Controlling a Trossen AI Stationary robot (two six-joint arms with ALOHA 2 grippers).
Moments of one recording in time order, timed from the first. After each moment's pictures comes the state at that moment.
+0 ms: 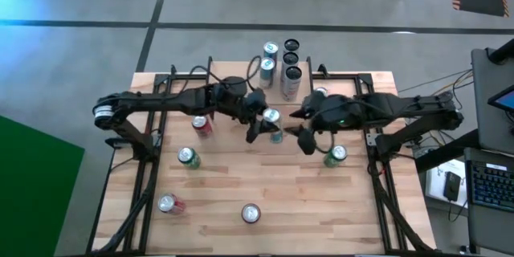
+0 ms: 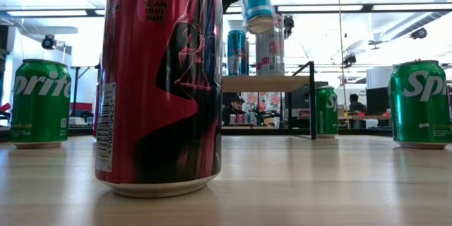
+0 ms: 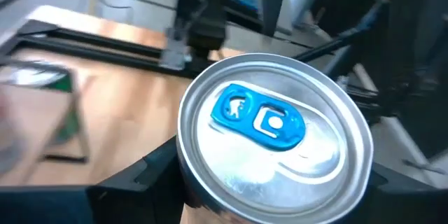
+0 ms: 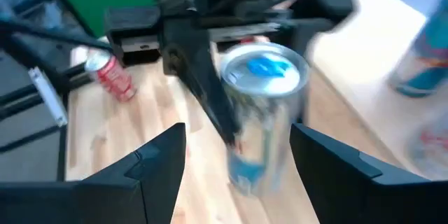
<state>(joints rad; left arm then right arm) 0.15 1.59 1.35 -0.13 0.32 -0.19 0.13 1.34 1.51 -0.76 0.26 0.45</state>
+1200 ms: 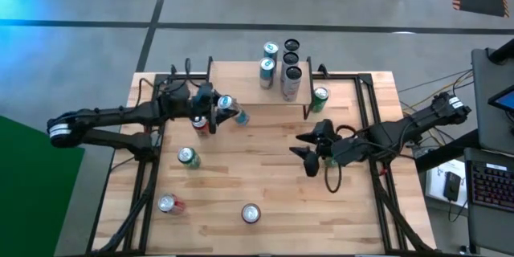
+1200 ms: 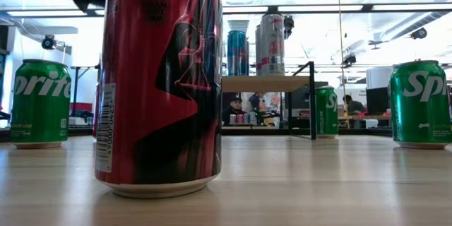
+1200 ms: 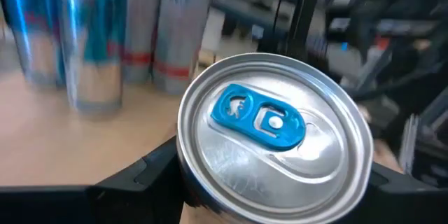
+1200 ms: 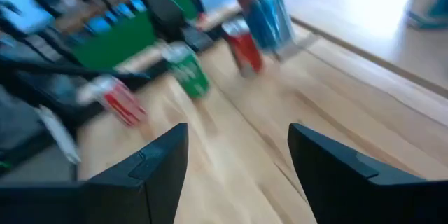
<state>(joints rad) 0.33 1.03 0.64 0.22 0.17 -0.24 0.39 1.21 1.07 -0.39 0.59 0.73</state>
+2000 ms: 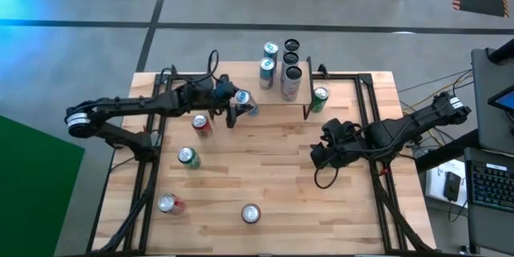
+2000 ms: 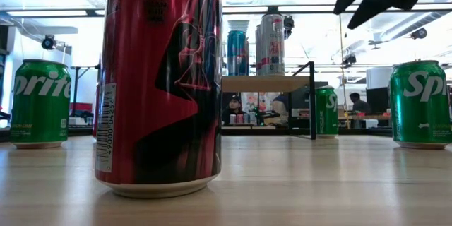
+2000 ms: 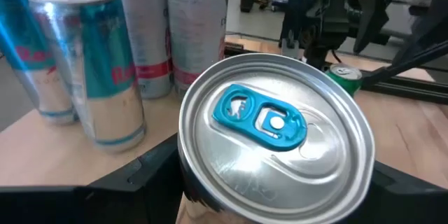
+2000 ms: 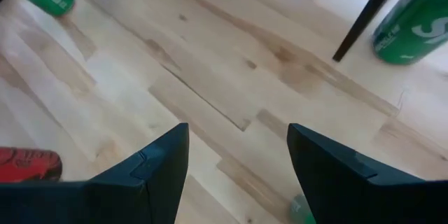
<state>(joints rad) 0.34 1.29 0.85 0.15 0.13 -0.02 0.38 1.21 1.11 -1.02 0.52 1.17</state>
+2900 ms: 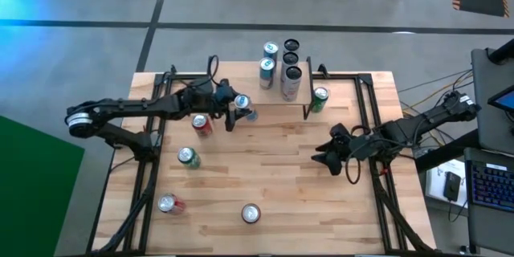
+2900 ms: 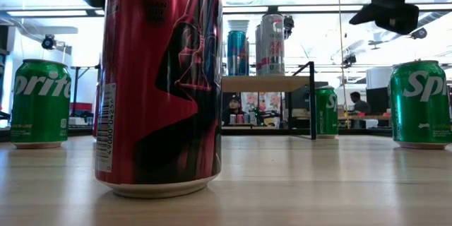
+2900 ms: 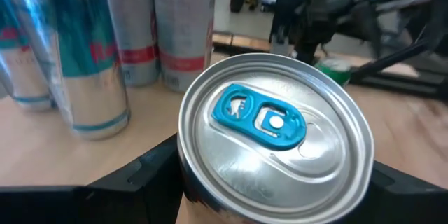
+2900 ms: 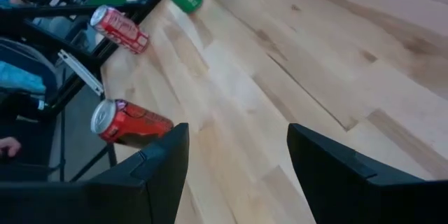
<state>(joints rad) 0.35 1.29 0.78 0.23 0.17 -0.04 0.38 0.89 0.73 -0.47 0.32 0.99</state>
